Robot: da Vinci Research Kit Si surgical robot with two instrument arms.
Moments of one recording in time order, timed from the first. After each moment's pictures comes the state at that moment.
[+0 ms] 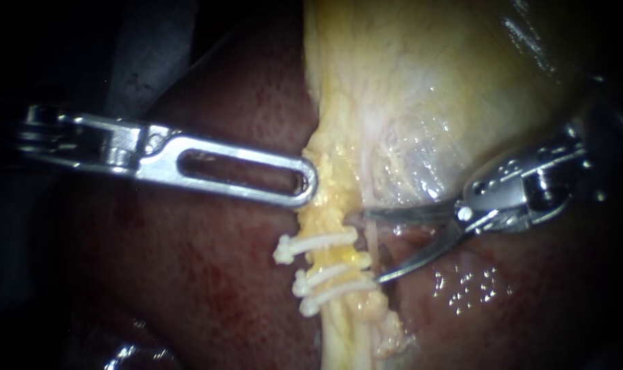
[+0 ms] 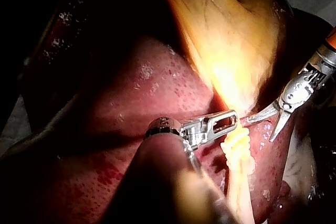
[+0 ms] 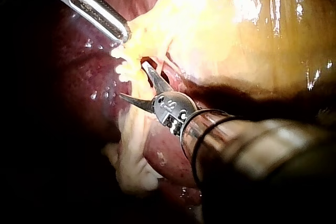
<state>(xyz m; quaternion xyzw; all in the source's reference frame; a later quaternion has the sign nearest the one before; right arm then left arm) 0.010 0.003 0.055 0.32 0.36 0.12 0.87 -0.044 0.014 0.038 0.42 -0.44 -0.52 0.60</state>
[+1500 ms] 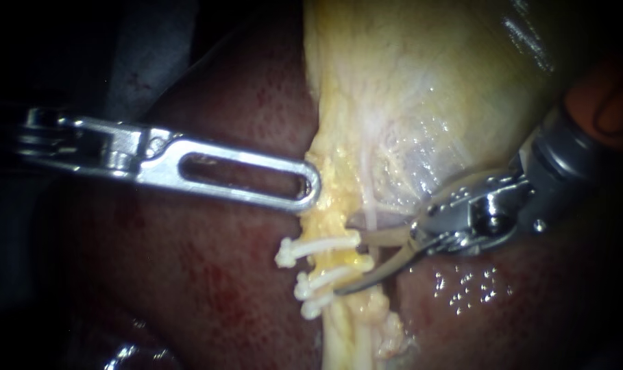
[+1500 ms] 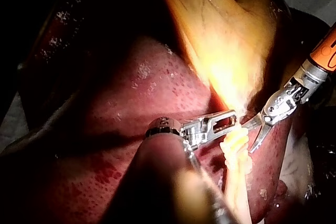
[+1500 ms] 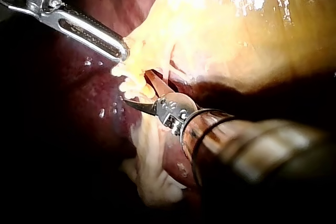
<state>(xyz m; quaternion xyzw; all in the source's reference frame) 0.013 0.001 0.058 0.35 0.33 0.18 0.86 -0.044 0.014 0.037 0.42 -0.44 -0.52 0.60</state>
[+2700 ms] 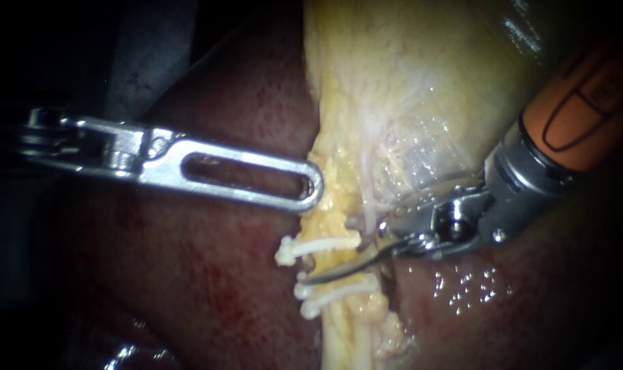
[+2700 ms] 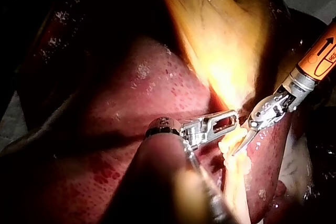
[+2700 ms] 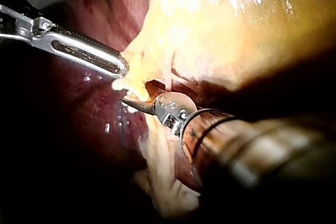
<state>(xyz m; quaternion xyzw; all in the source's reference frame) 0.016 0.001 0.060 0.35 0.36 0.23 0.83 -0.045 0.014 0.037 0.42 -0.44 -0.52 0.60</state>
